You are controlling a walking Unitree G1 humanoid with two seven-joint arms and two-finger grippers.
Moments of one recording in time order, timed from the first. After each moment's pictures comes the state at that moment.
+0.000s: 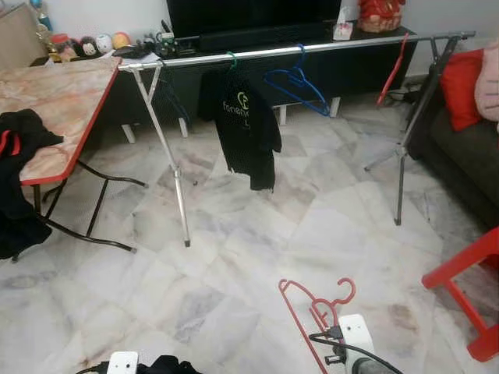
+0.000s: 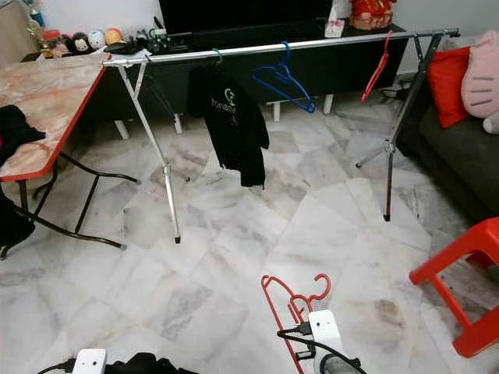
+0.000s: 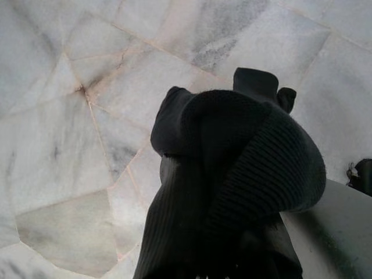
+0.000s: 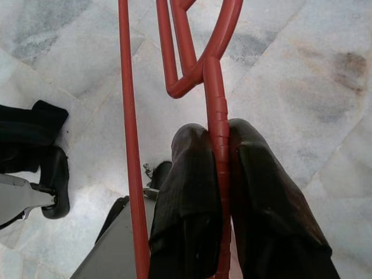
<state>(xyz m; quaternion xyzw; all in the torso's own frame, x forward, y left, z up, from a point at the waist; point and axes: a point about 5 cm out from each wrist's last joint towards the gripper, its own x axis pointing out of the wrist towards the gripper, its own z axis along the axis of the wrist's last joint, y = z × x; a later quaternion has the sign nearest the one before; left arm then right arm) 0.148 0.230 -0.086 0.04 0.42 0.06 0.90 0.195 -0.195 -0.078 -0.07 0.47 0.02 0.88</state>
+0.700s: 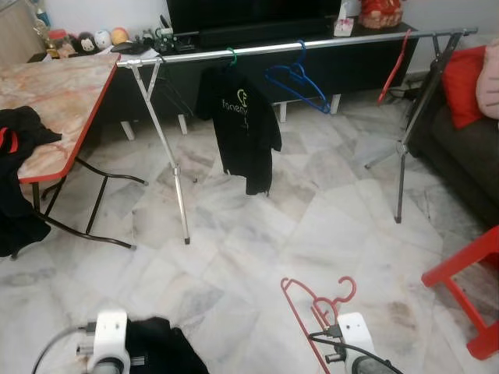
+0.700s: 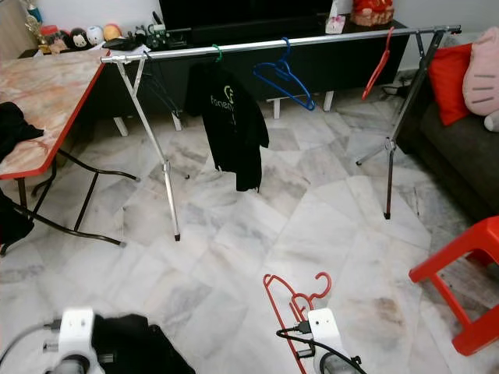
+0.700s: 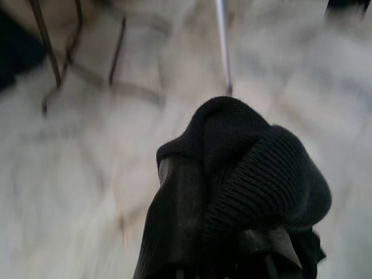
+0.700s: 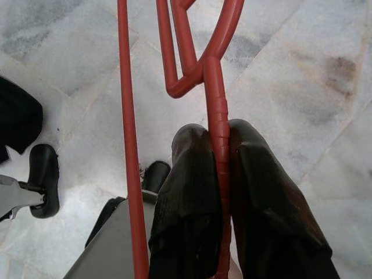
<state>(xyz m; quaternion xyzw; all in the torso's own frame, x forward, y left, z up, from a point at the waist) 0.220 0.244 -0.020 0.09 0.17 0.09 0.98 0.198 -0.197 -0.076 -0.10 0.47 0.02 0.88</state>
